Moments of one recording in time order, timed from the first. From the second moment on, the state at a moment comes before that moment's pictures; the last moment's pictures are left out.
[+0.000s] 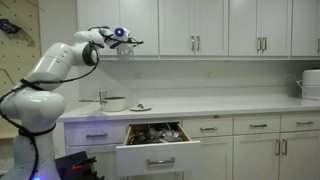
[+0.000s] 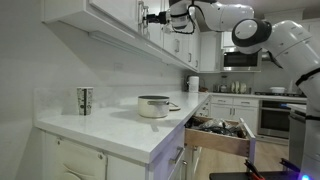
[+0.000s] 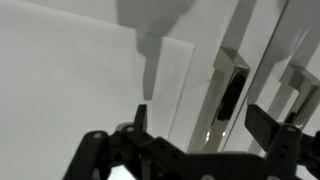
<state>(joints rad) 0.69 0.56 0.07 -0.76 0.92 2.77 -1.17</state>
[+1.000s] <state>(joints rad) 0.71 0.59 0.05 -0.72 0.90 2.79 -1.14</state>
